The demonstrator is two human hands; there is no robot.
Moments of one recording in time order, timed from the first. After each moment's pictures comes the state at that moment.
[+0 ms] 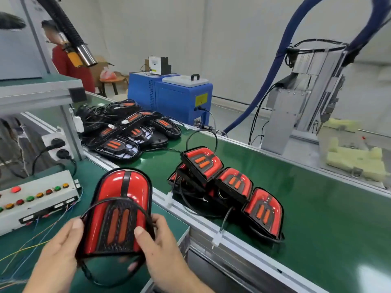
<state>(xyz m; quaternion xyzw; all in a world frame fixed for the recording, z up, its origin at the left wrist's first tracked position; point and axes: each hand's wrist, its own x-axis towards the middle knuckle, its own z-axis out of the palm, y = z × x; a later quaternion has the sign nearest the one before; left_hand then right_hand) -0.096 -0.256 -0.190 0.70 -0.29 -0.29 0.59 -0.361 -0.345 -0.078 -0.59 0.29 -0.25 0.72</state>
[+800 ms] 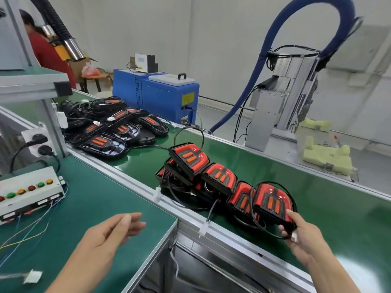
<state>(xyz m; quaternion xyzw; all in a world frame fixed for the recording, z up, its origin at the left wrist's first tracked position) -0.258 -0.263 -0.048 0.63 -0.42 -0.34 0.56 -0.648 -0.459 -0.067 -0.25 0.59 -0.50 0.58</state>
